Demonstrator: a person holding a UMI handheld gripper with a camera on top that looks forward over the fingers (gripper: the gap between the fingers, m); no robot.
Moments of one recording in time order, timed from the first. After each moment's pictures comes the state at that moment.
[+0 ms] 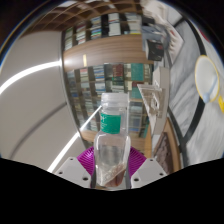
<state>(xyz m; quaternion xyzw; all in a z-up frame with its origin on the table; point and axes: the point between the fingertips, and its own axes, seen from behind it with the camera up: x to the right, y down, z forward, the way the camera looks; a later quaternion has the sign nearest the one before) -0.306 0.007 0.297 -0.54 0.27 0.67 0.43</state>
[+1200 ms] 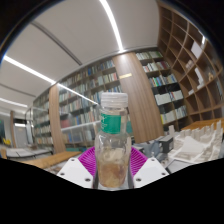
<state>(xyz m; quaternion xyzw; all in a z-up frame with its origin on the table) -0.032 0.050 0.320 -0.64 0.01 0.16 0.75</state>
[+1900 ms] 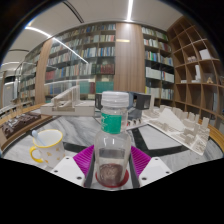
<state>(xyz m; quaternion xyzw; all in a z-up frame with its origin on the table) 0.072 0.053 0.073 -0.79 -0.04 0.00 0.62</state>
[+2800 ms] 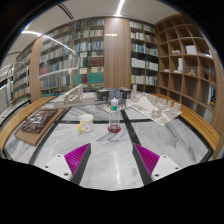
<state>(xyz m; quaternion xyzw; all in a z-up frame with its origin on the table) 0.033 -0.324 0.185 -0.84 0.03 -0.03 0.54</state>
